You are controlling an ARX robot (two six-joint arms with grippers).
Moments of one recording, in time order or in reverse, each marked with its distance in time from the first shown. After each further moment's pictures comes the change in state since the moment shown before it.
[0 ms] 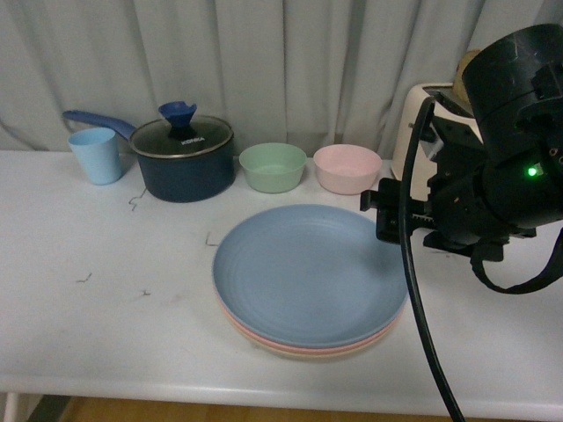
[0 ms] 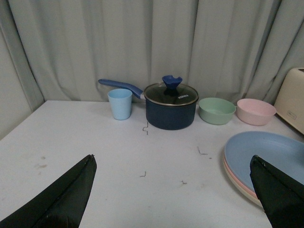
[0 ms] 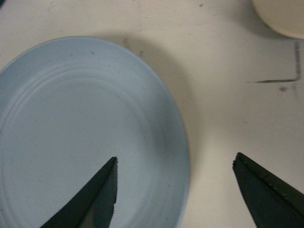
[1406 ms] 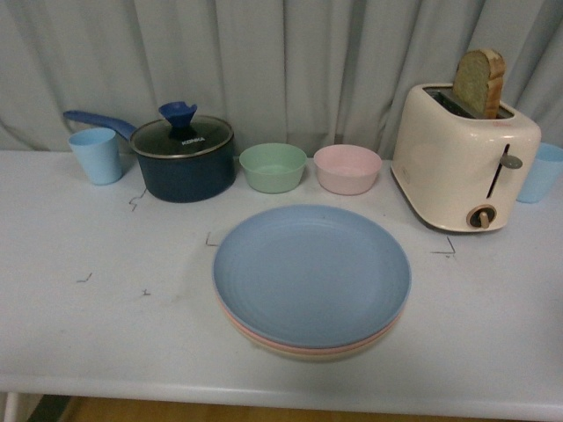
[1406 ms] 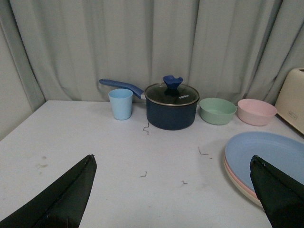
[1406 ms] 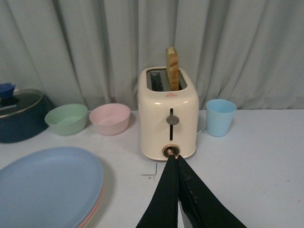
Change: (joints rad) left arm 0.002 0.000 0.000 0.000 0.000 0.000; right arm -0.197 -0.971 -1.024 0.878 0.106 -0.320
